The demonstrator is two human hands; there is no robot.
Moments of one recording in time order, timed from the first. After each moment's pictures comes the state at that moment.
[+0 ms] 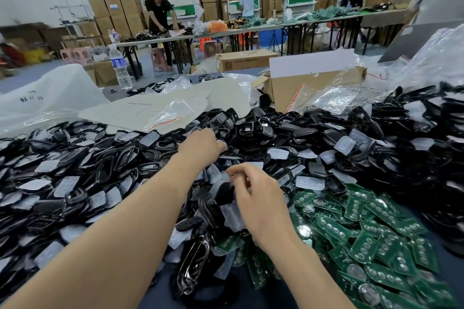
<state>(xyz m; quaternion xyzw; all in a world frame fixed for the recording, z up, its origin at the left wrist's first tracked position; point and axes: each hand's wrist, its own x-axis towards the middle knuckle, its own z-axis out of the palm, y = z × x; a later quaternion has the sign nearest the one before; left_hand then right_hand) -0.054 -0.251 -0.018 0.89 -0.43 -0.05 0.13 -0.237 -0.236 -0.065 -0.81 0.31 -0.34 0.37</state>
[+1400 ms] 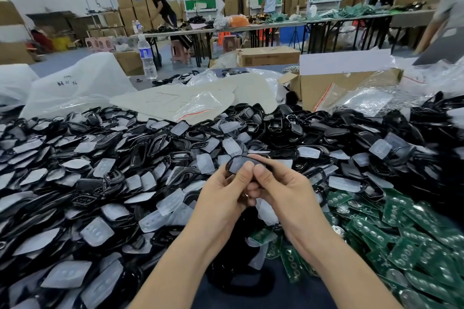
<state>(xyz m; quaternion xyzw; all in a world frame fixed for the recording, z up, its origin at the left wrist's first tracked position) -0.141 -0.137 -0.055 0.46 -0.27 -0.38 0.76 -0.235 -0.217 -0.052 -0.53 0.14 -0.34 0.76</state>
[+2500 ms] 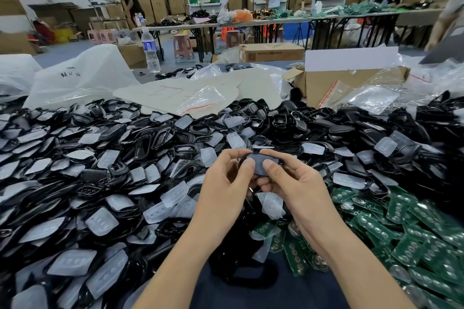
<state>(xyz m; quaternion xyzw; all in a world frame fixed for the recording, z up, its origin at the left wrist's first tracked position) -0.138 -0.128 -0.052 0.63 -0.37 -0.17 0.66 -0.240 -0.229 -0.059 -0.58 0.17 -0.35 0.72</state>
